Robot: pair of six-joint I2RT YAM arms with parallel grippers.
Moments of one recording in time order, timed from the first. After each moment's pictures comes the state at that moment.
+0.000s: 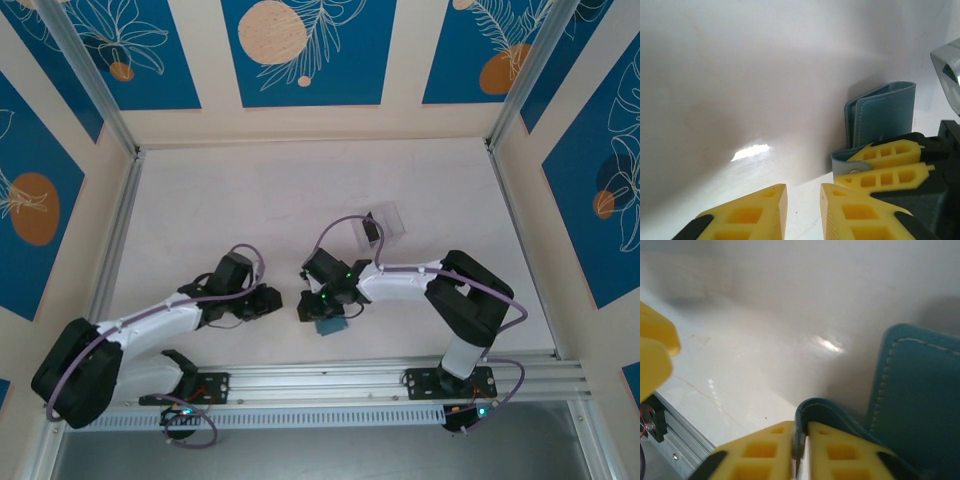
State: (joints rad) left arm -0.59 1.15 0.44 -0.23 0.40 -0.87; right arm 0.95 1.71 0.90 -0.32 -0.37 0.76
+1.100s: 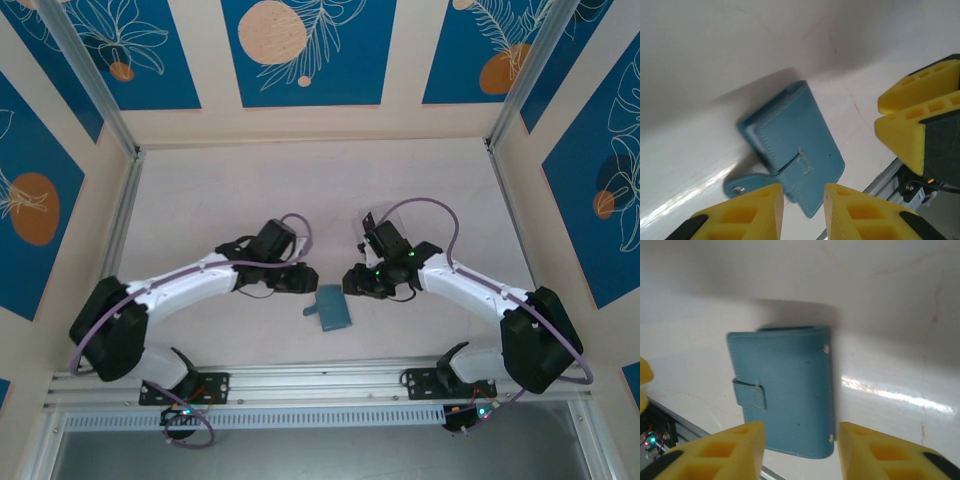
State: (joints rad) left arm -0.78 1.47 0.93 -0.44 0.40 -0.62; right arm 0.61 1.32 0.78 -0.62 -0.37 0.64
